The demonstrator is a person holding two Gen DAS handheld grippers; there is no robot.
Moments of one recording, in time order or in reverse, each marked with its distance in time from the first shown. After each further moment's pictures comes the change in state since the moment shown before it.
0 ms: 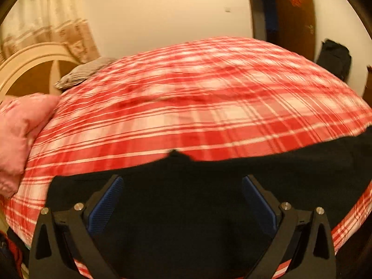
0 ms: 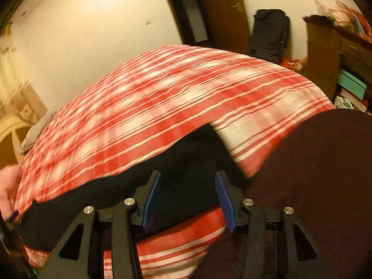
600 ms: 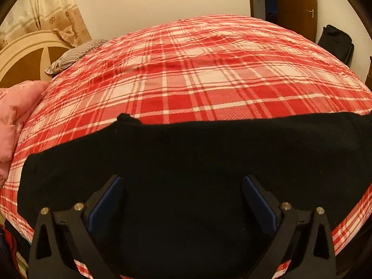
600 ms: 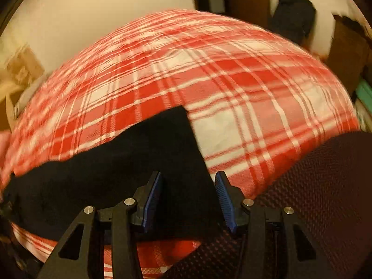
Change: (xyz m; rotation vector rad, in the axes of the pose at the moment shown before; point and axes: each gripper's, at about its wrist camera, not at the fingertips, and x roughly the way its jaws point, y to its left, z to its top) left arm 0.027 -0.043 -0.019 -0.013 0.133 0.001; right arm 0.092 -0.029 0.016 -0.186 0.245 0.010
